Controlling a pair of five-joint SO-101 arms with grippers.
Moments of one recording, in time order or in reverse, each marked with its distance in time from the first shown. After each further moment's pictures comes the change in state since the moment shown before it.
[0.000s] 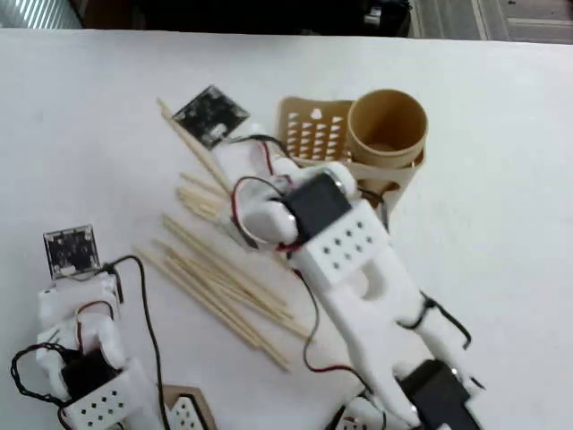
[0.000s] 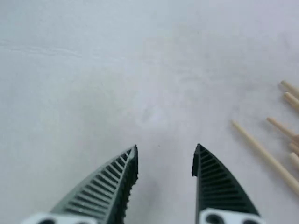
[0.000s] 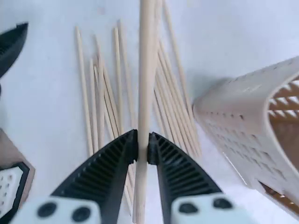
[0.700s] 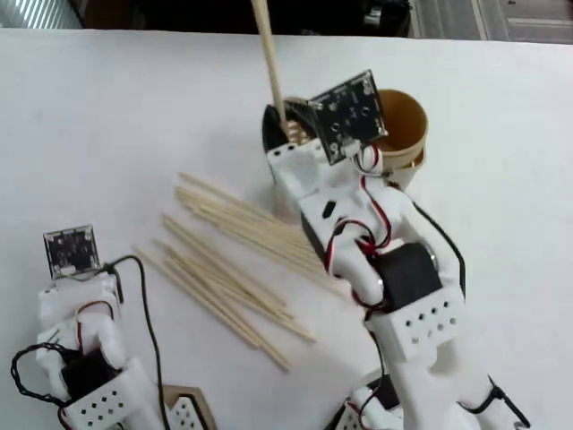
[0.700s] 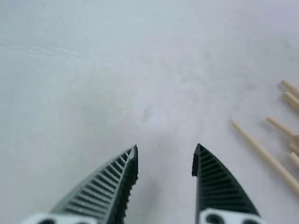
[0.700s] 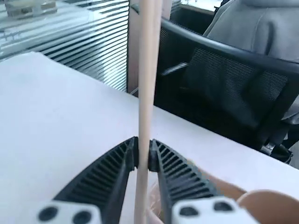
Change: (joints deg) left arm 0.0 0.0 0.0 0.0 0.0; right arm 12.7 -27.9 30.7 -49.7 -2.7
